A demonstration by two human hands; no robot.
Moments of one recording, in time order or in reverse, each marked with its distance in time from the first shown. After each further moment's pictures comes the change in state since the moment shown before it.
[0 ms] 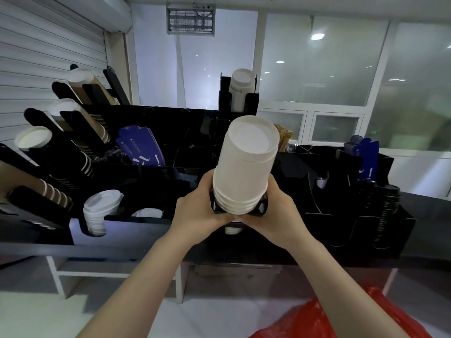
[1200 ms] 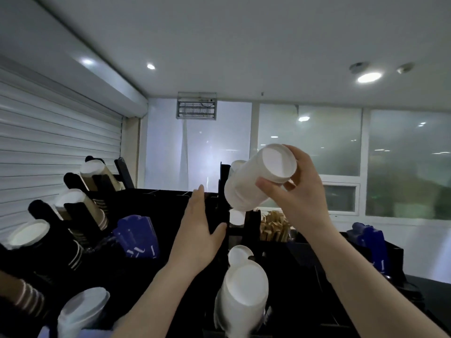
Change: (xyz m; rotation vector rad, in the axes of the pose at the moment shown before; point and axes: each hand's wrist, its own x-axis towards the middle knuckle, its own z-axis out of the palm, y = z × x) left_hand 0.112 0.035 -0.034 0.006 0.222 0.102; right_hand 0.141 -0.069 -0.091 0.290 0.396 -0.272
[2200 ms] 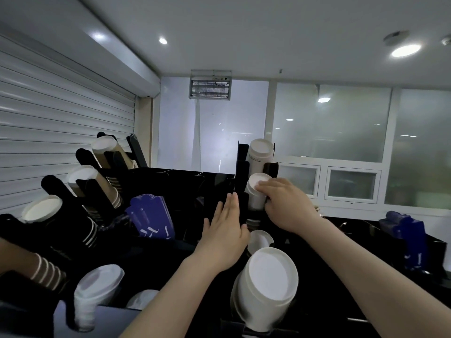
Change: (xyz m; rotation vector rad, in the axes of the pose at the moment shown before) left_hand -0.001 -0.025 0.030 0.266 -0.396 -0.155; right_hand 0.002 0.109 0.044 -0.914 -0.538 -0.108
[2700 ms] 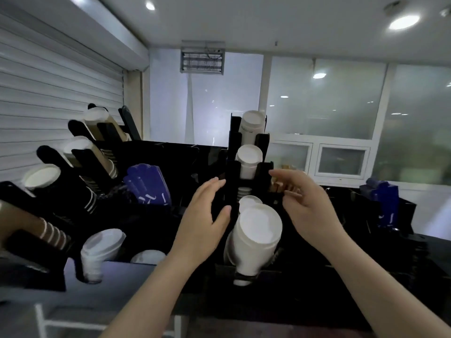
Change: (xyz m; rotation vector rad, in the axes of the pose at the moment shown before) left_hand -0.063 -0.011 -0.002 -0.311 0.378 0.213; right_hand -0.102 -0.042 -0.044 0.693 0.240 0.236
